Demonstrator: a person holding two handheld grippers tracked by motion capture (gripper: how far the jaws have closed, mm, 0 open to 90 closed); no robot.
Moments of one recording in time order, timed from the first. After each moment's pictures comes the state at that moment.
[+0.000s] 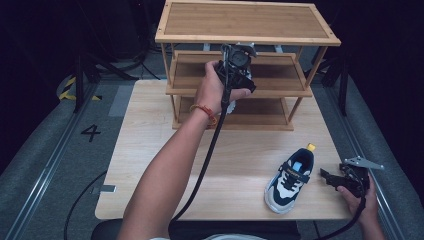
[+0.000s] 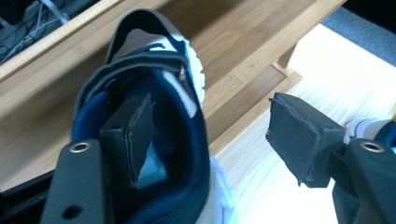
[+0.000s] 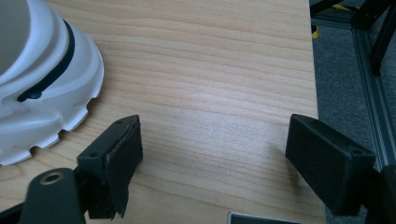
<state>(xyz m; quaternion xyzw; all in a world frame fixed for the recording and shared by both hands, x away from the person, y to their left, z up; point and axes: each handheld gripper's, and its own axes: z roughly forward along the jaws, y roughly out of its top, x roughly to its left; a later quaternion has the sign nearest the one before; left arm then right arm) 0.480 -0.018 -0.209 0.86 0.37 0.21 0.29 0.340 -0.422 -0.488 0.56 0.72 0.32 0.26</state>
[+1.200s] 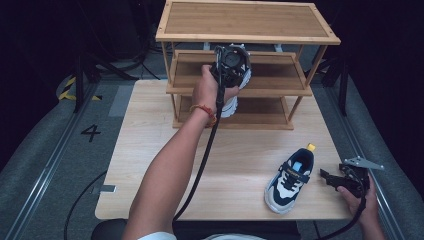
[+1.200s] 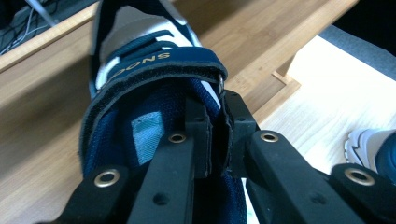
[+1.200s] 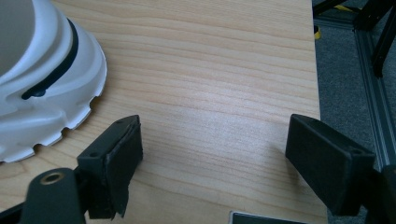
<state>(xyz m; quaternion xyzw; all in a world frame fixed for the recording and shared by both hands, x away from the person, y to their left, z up) 0.498 -0.008 -0.224 0.85 0.38 0.19 0.33 0.340 -0.422 -0.488 0.56 0.72 0.32 0.25</state>
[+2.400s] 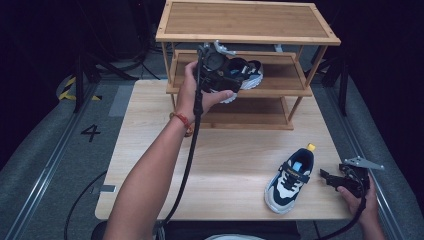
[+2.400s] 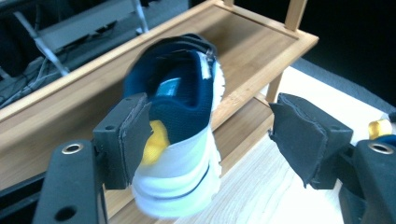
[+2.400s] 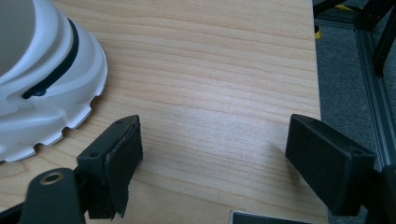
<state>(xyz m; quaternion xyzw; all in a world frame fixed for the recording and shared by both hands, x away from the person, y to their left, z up) 0.456 0.041 -0.205 0.81 0.34 0.23 0.41 0.340 -0.422 -0.488 0.56 0.72 0.32 0.25</state>
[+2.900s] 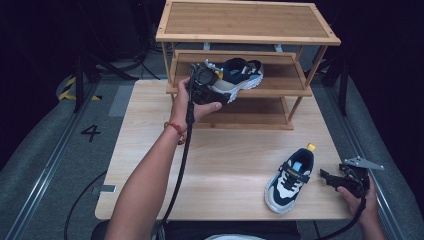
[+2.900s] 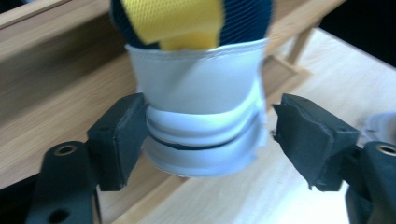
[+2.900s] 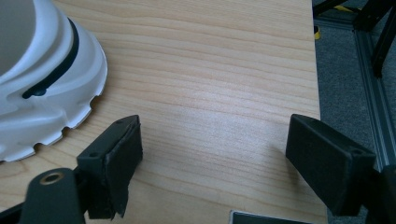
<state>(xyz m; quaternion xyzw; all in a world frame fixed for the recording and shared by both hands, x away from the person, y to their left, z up) 0.484 0.050 -0.271 0.83 0.38 0.20 0.36 0.339 -0.421 -0.488 0.55 0.72 0.32 0.26</state>
